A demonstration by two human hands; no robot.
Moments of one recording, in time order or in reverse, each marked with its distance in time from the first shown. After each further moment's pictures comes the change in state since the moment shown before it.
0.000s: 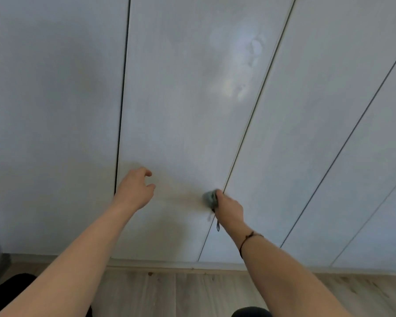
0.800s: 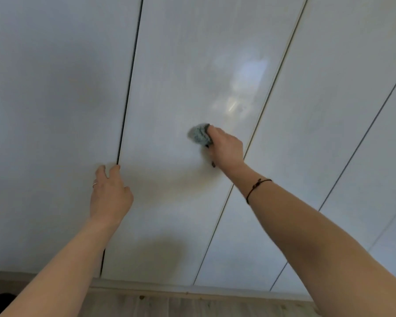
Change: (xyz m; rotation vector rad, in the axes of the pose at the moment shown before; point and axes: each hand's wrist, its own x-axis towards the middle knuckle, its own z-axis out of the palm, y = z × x) left_hand 0.016 -0.011 -0.024 0.081 0.337 -0.095; right_hand 0.112 -0.080 -0.182 -0.001 0.611 -0.503
